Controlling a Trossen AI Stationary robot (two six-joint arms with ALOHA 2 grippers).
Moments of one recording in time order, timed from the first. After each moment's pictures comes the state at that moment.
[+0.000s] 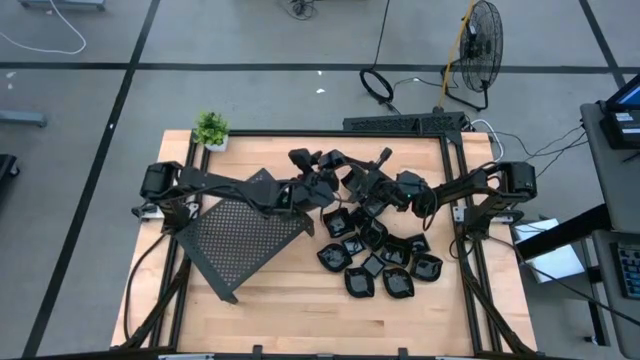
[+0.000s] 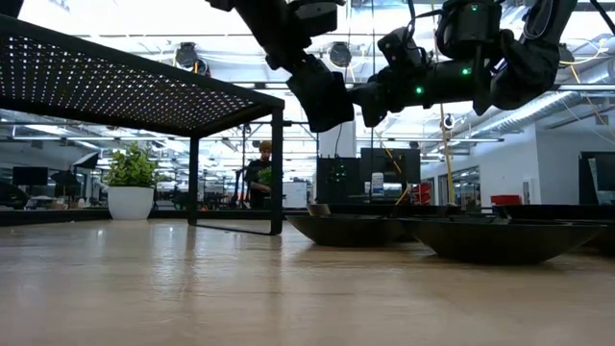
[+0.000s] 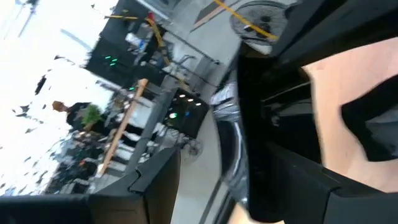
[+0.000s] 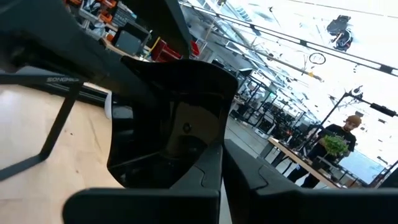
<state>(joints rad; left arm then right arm) -0.02 1.80 1.35 -0.11 -1.07 0.42 -0.16 1.61 0.52 1.26 0.47 -0.63</state>
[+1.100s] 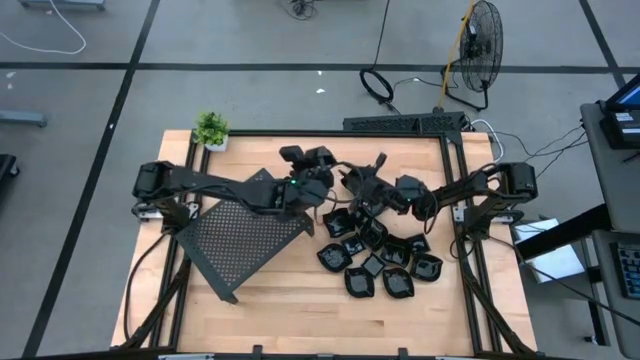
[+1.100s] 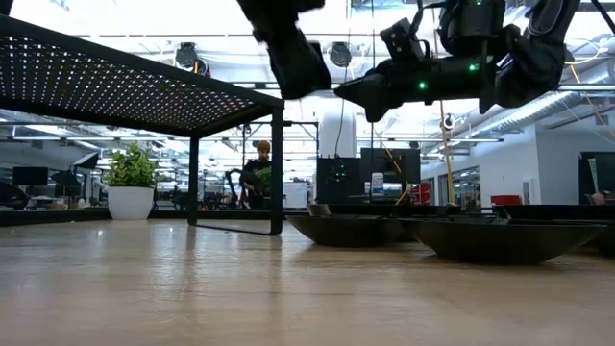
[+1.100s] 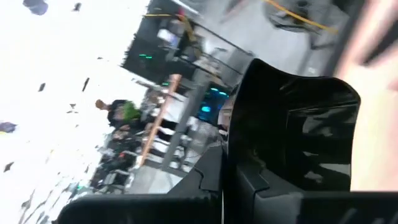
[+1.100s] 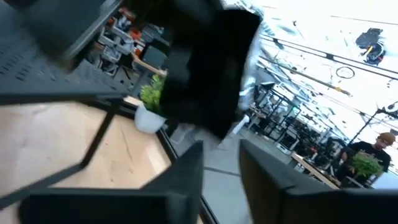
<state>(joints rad) -0.06 1.72 1.35 -0.07 -1.27 0.58 -0.11 1.61 0.52 1.26 0.39 -0.61</state>
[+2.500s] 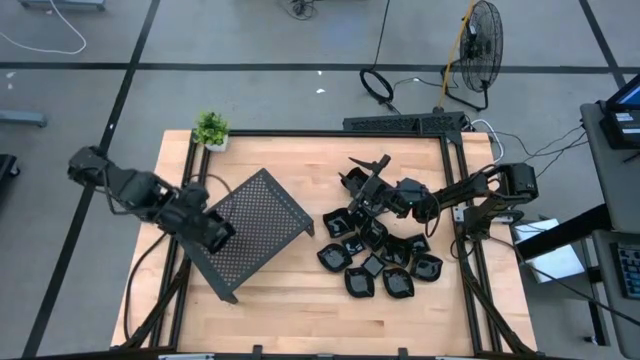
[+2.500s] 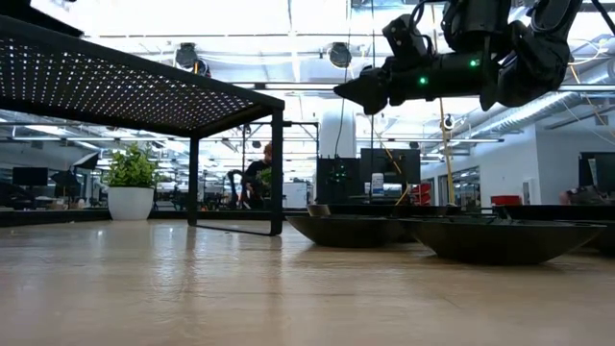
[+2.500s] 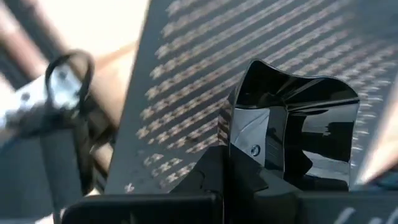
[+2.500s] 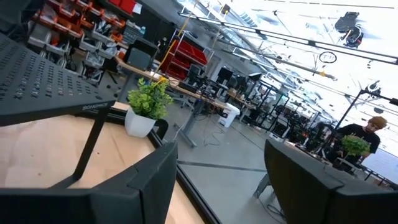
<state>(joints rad) -0.50 0.99 1.19 -1.58 -0.14 -1.58 -0.08 1.61 0.52 1.29 0.50 -0.55</state>
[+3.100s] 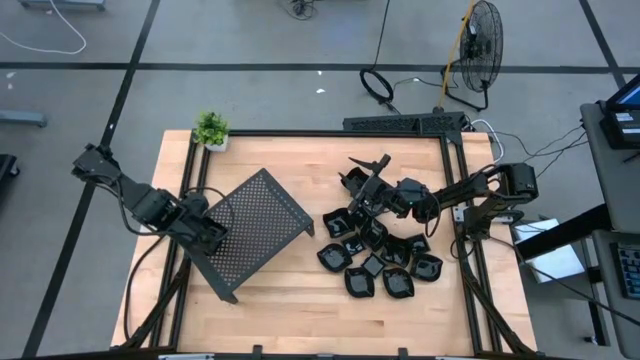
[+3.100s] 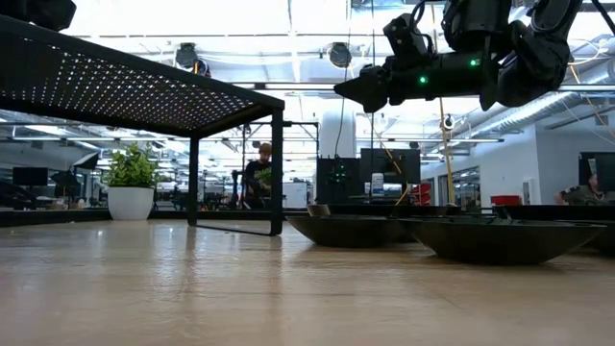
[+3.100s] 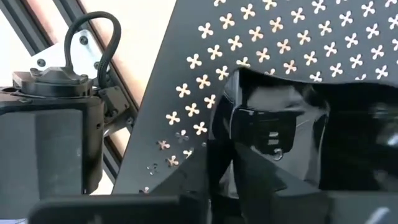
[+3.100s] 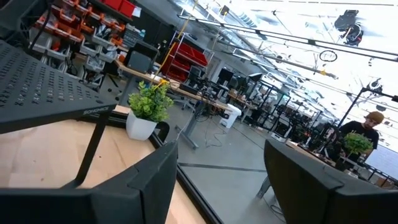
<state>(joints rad) -0.57 0.99 1.01 -1.57 -0.09 -1.71 -0.08 1.61 0.52 1.29 0.49 -0.53</state>
